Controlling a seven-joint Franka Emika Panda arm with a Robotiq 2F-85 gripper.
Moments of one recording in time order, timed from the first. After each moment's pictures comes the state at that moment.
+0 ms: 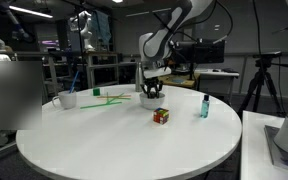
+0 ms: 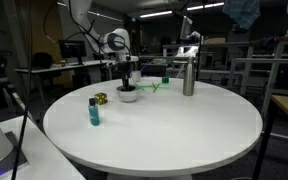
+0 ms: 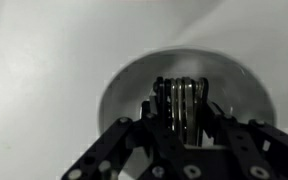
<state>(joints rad) 0.13 0.47 -0.13 -1.98 -0.08 2.39 0.69</state>
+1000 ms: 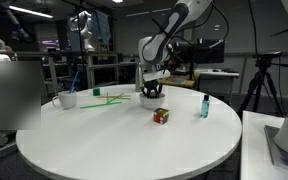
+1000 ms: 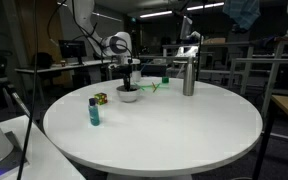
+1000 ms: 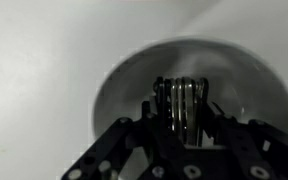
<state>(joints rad) 0.13 0.52 -0.13 -1.95 -0.07 2.39 0.69</state>
